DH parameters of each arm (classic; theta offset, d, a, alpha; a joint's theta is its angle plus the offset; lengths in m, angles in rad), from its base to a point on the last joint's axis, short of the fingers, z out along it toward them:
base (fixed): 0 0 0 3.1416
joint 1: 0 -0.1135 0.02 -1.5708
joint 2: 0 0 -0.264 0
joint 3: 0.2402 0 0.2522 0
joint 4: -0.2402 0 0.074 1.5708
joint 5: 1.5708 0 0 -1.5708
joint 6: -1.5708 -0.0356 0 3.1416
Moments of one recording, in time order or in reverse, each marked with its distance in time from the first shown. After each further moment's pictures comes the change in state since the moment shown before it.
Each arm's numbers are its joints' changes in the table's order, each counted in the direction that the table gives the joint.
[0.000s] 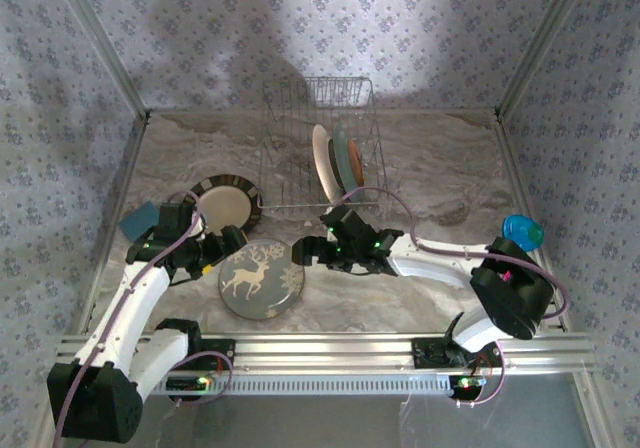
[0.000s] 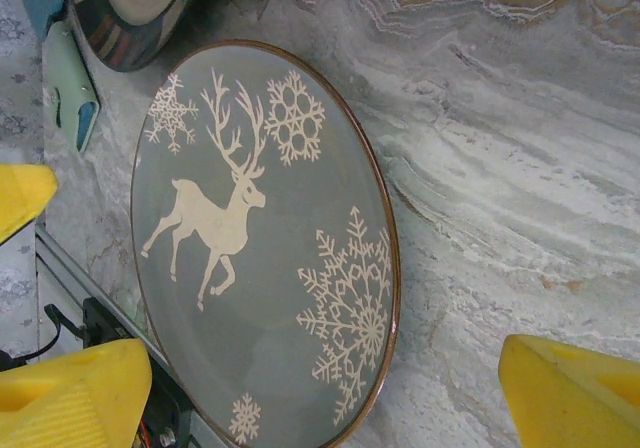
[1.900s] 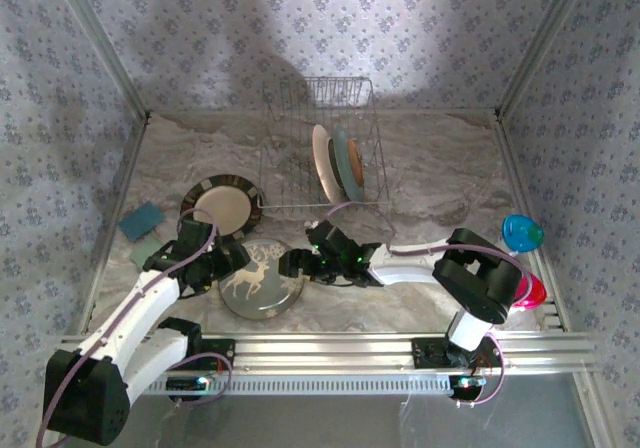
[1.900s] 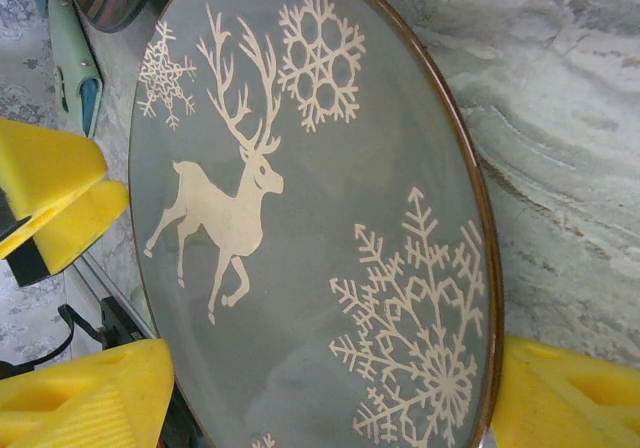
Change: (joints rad) left arm 0.142 0.002 -0.171 0.116 -0.207 0.132; right arm -0.096 -0.168 -0.039 0.270 -0.001 -0.140
